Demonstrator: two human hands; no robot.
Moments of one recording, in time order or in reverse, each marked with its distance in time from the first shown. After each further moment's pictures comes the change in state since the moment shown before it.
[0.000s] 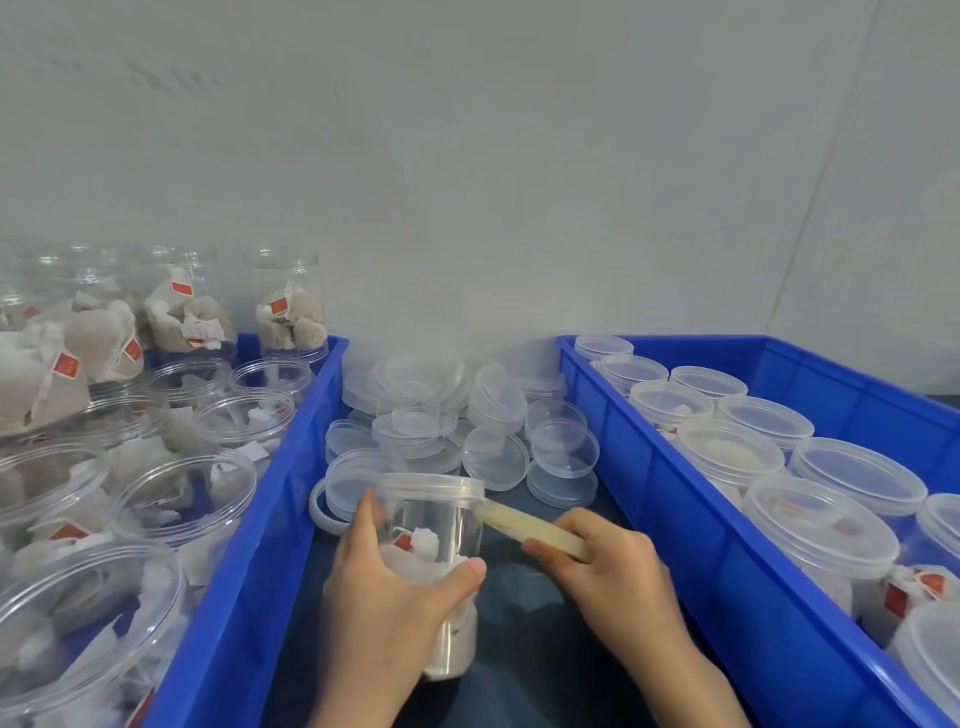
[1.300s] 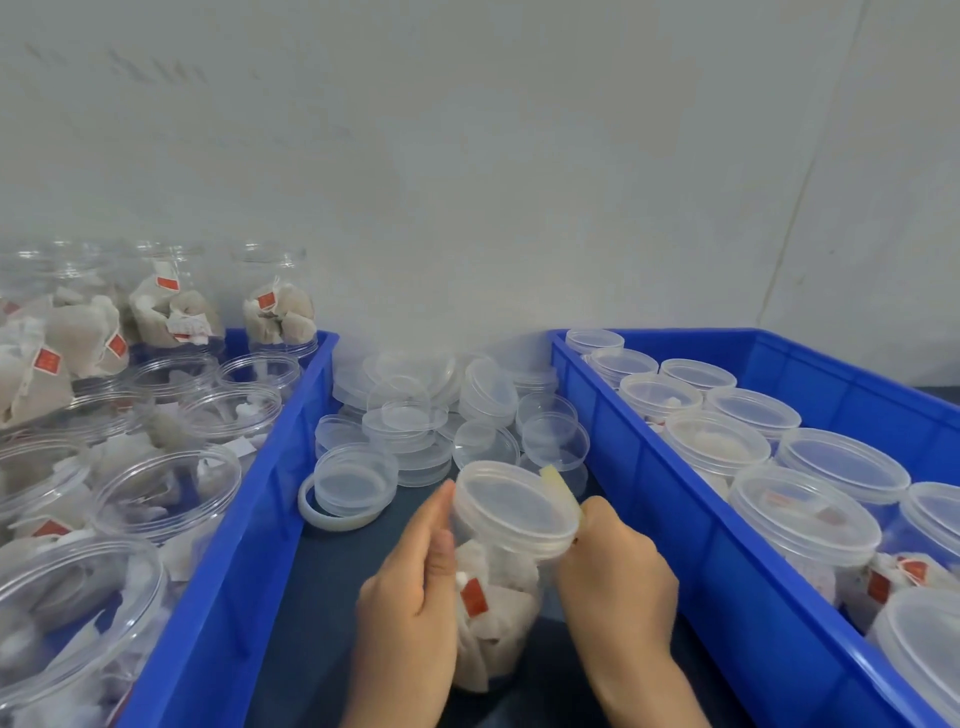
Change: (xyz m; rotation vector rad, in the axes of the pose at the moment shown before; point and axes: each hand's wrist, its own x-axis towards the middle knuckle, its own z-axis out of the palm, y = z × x) left_hand -0.022 0.019 0.012 -0.093 -0.129 0.162; right_hand -0.004 -0.015 0.003 -0.314 0.177 0.206
